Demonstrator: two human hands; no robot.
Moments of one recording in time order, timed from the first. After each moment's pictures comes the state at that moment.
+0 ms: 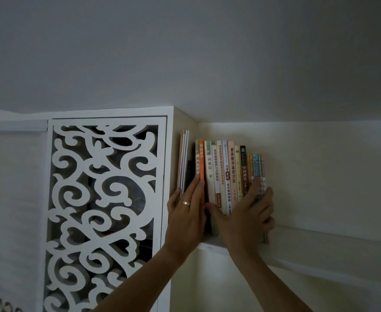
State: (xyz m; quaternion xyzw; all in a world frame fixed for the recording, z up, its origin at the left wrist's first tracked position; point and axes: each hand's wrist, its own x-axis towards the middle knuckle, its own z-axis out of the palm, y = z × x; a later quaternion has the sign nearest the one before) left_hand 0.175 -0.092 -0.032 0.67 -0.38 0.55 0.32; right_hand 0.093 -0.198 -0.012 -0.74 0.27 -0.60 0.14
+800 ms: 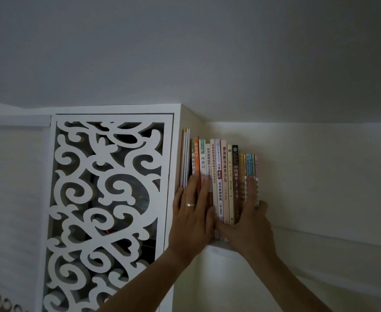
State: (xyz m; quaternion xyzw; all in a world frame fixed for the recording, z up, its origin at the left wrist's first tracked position) left_hand 0.173 -0.090 -0.032 0.68 -0.38 0.55 0.31; right_hand 0.081 -0.216 -0.016 -0.84 0.13 -0.49 0.21
